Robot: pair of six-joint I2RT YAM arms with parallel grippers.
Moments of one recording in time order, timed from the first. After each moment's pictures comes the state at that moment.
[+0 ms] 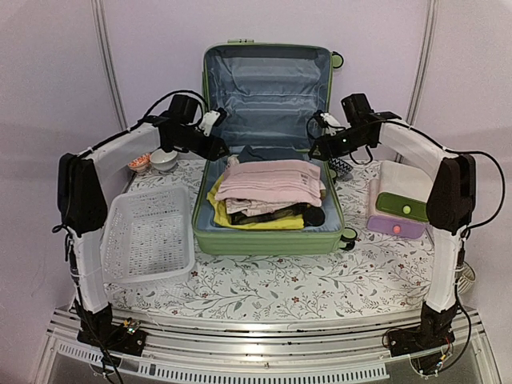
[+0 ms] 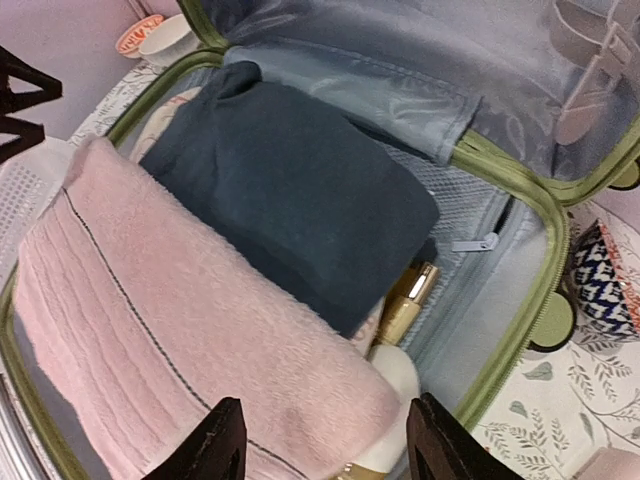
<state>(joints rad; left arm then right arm) -0.42 2.05 1.94 -0.57 0.21 0.17 0.36 2.06 2.00 -0.71 -0.36 -0.08</state>
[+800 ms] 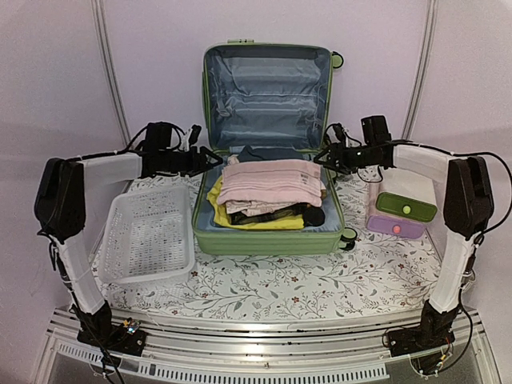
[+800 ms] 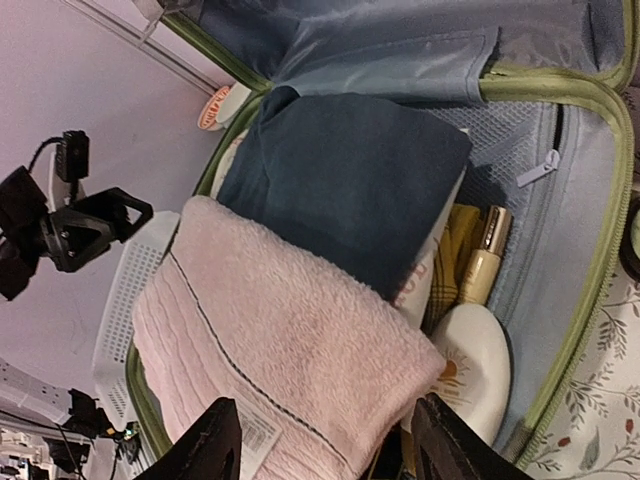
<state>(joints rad) -0.29 1.87 1.41 -0.05 0.64 -0.39 0.26 1.92 1.56 -0.29 -0.67 0.32</state>
